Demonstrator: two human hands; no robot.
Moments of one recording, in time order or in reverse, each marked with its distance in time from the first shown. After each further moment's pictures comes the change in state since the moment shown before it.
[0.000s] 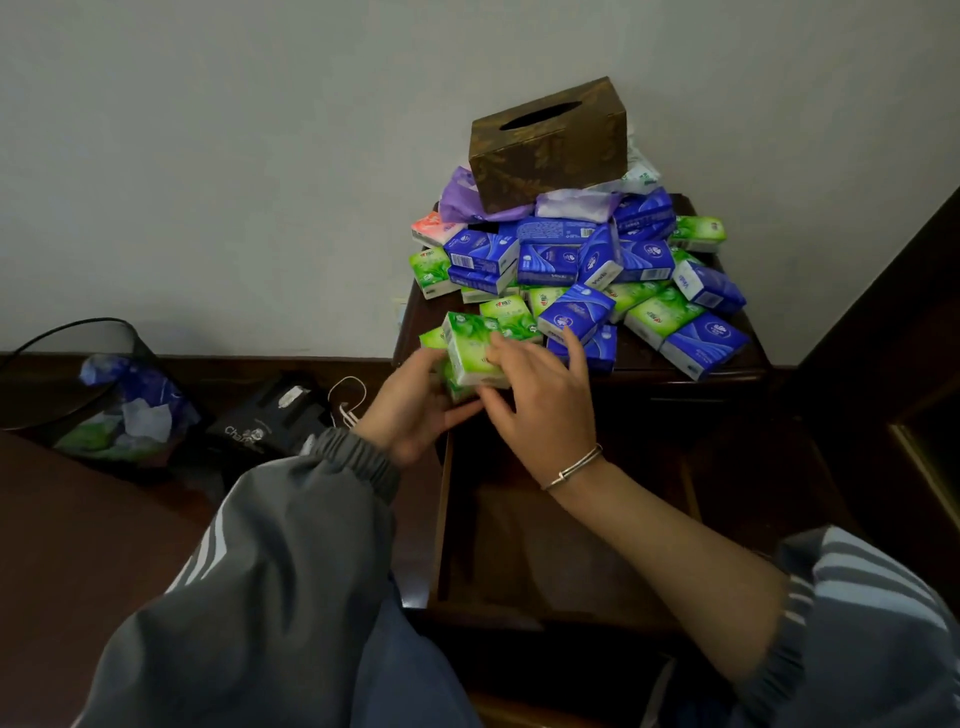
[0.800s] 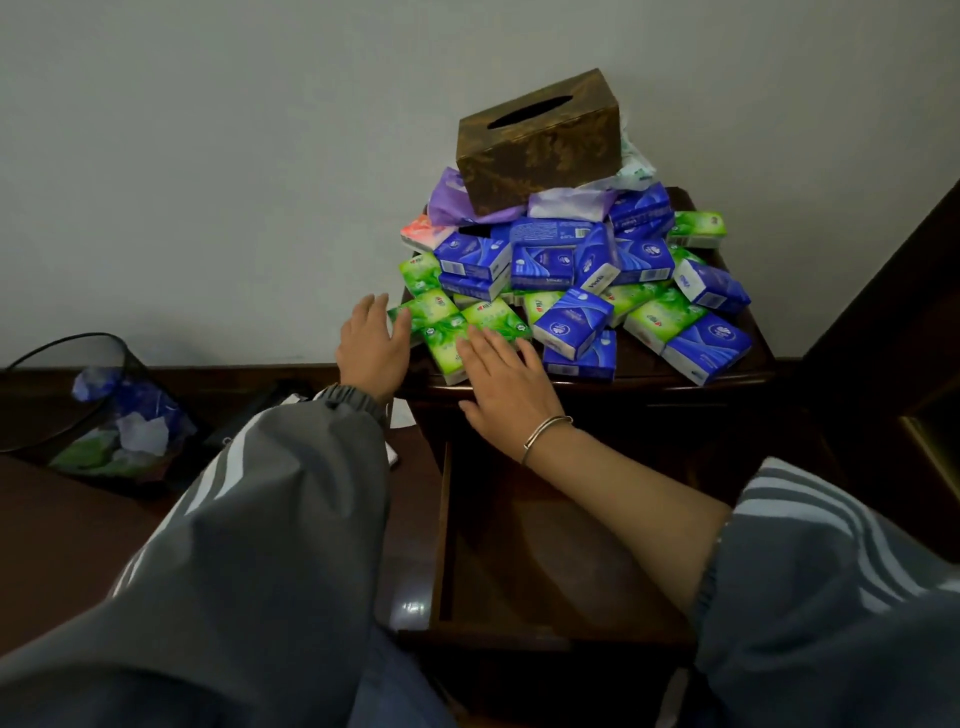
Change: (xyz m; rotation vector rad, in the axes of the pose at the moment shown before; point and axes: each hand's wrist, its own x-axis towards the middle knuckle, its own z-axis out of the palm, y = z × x) left_hand 0.083 0.034 -0.036 1.227 0.544 0.504; right_hand 0.026 0.024 0.057 -0.256 -0.501 -0.078
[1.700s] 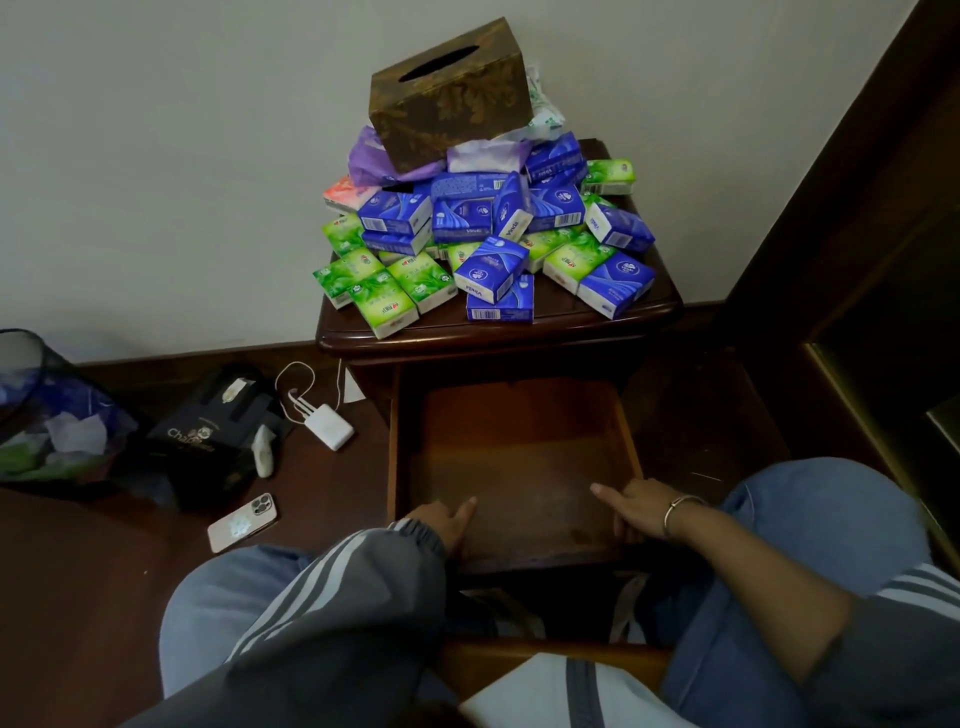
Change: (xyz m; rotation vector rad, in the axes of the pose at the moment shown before) left_hand -0.208 -0.038 0.125 0.377 -1.011 -0.212; right_hand -0.231 0.129 0.060 0.574 -0.837 0.694
